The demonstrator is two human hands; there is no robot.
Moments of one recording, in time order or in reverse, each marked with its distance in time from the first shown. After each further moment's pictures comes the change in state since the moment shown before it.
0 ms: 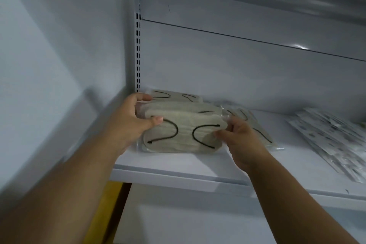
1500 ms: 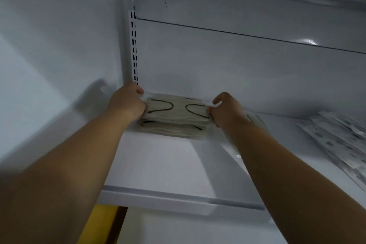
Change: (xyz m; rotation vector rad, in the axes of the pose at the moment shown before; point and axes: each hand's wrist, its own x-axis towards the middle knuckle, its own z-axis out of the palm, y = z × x) left_hand 0.124 -0.016 -0.002 0.666 0.204 -0.065; right_hand 0.125 -0.013 0.016 -0.715 0.228 0.003
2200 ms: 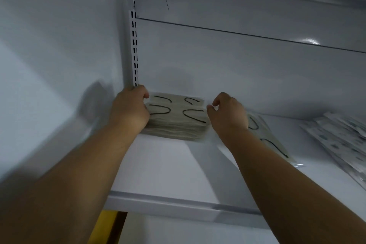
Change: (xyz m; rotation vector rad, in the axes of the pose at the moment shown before) left_hand -0.018 0.000 0.009 0.192 0.182 0.254; right_hand -0.022 -0.013 -0.001 -0.267 0.138 -0.170
